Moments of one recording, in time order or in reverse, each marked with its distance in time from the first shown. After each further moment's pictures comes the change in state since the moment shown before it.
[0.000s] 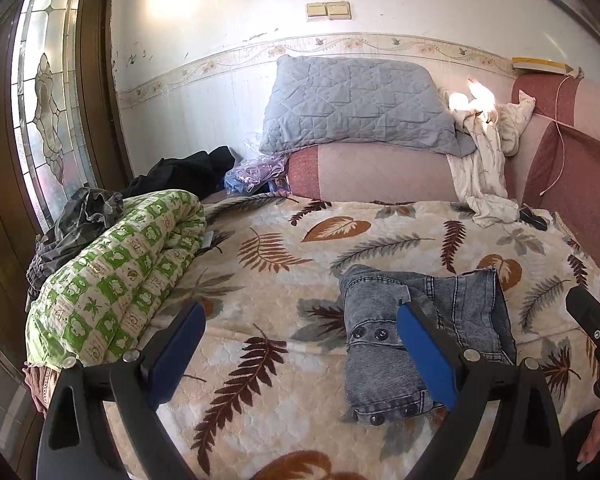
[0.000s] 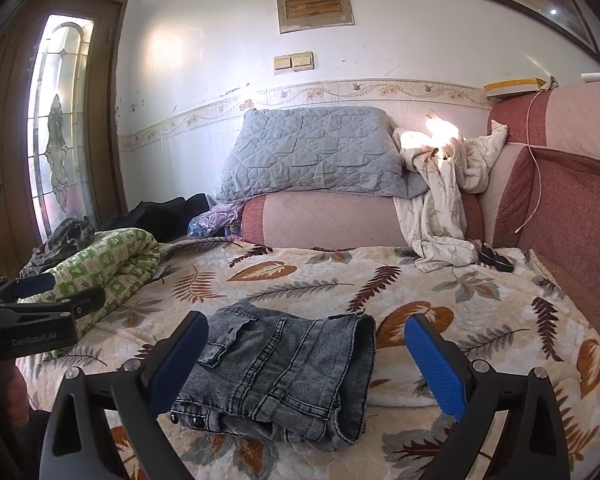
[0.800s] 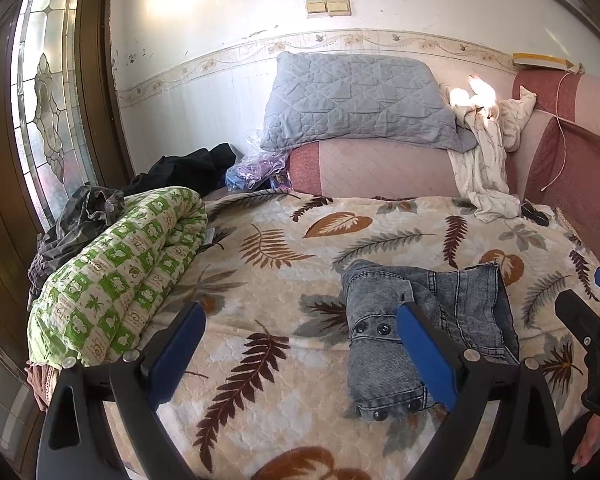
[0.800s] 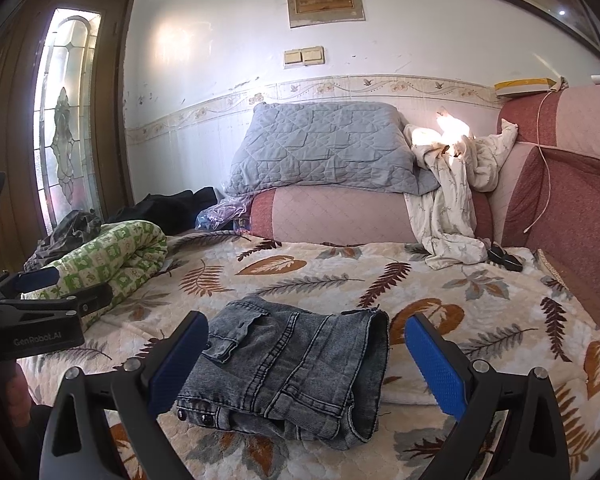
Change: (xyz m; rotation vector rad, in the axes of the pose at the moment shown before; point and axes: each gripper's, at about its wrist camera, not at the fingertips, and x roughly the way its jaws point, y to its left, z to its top) left arm 0.001 0.001 -0.002 0.007 0.013 -0.001; right arm 0.005 0.011 -0.004 -0.021 0.016 0.022
